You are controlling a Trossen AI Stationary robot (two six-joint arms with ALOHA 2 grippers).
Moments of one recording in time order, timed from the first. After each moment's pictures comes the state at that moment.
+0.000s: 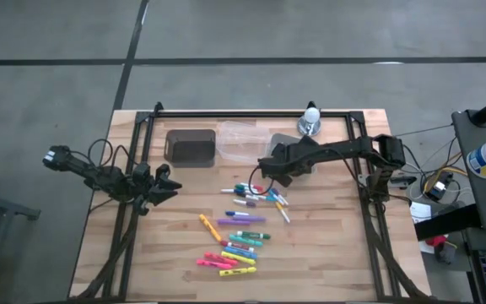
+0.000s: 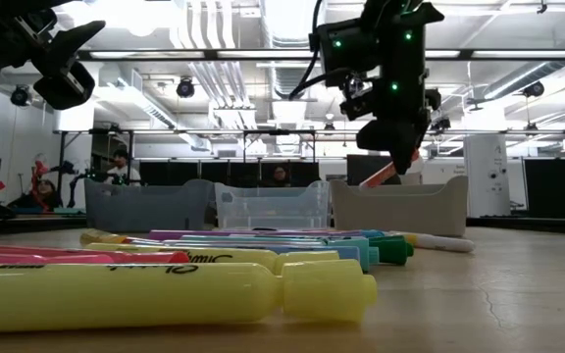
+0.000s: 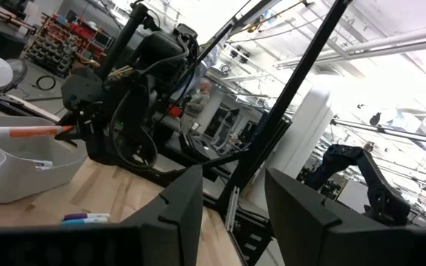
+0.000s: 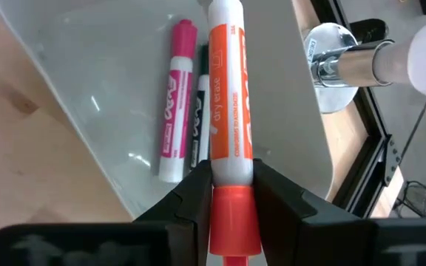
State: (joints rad) left arm -0.40 0.20 0.01 0.42 -0.29 -0.48; right arm -0.07 1.83 1.35 -1.24 0.58 0.70
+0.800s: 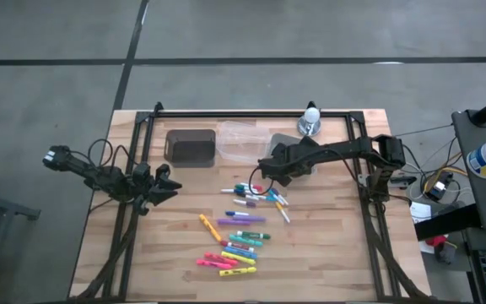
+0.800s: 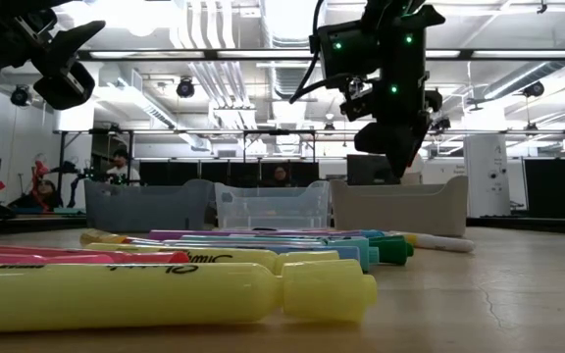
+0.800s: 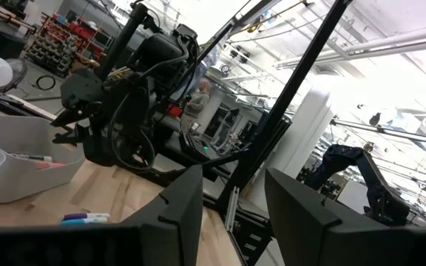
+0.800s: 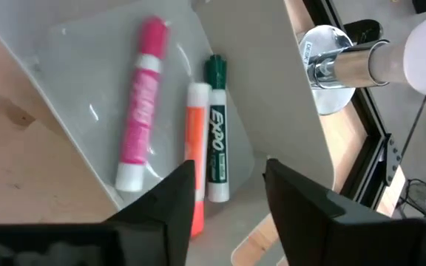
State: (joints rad) left arm -0.40 0.20 0.01 0.42 -0.29 -0.48; right arm -0.07 1.83 1.34 -1.22 0.60 0.73
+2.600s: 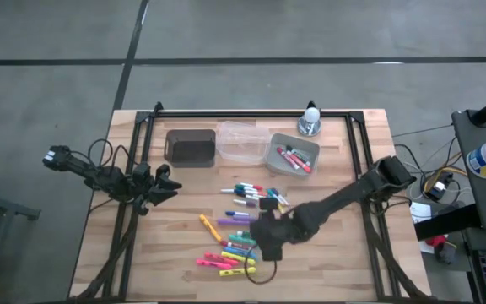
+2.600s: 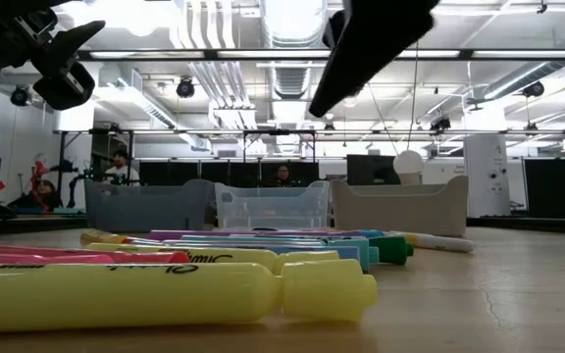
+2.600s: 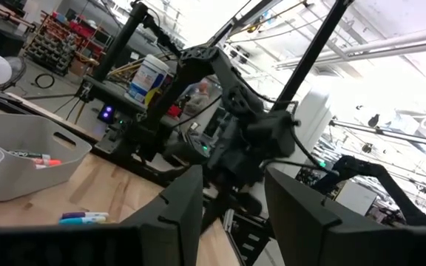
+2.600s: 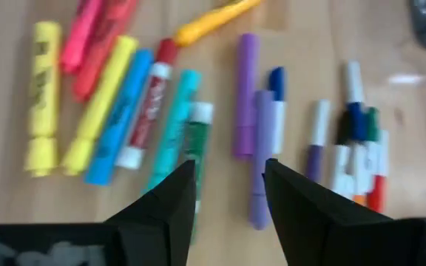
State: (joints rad) left arm -0.40 0.20 0.01 0.42 -0.29 -0.49; right arm 0.44 1.89 1.45 -0.64 0.34 0.31
